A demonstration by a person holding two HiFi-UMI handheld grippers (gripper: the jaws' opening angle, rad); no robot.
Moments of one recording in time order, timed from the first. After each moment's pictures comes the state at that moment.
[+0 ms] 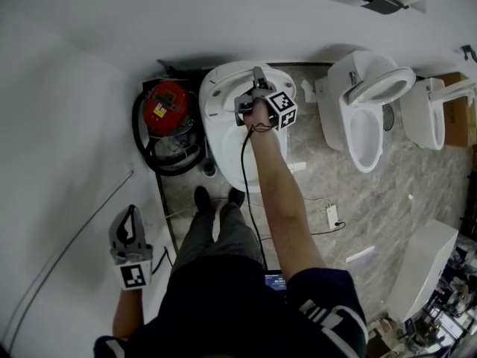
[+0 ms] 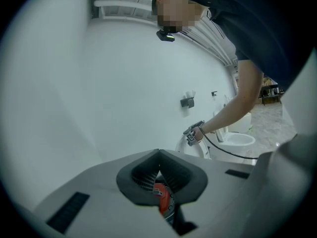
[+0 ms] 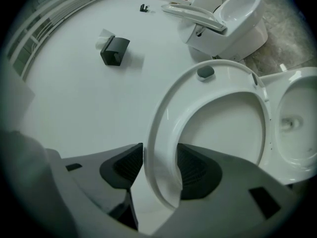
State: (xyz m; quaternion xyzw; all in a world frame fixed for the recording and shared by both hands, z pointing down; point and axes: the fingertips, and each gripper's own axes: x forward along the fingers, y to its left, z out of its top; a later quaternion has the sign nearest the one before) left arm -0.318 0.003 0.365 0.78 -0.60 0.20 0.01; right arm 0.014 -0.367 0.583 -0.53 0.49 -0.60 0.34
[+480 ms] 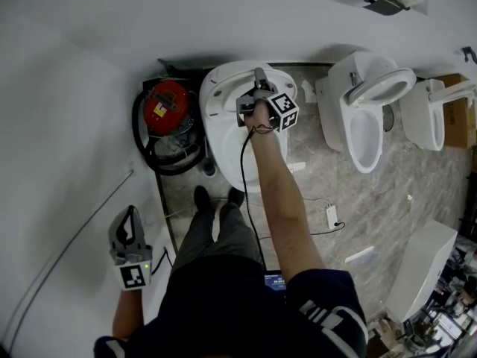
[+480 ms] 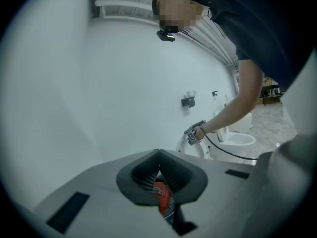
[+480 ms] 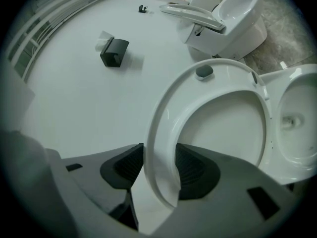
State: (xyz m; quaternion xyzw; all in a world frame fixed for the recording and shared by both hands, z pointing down) left arm -0.324 0.004 0.368 0.77 -0.60 0.20 0.02; right arm 0.014 -0.365 0.584 -0.52 0.49 -0.60 0.35
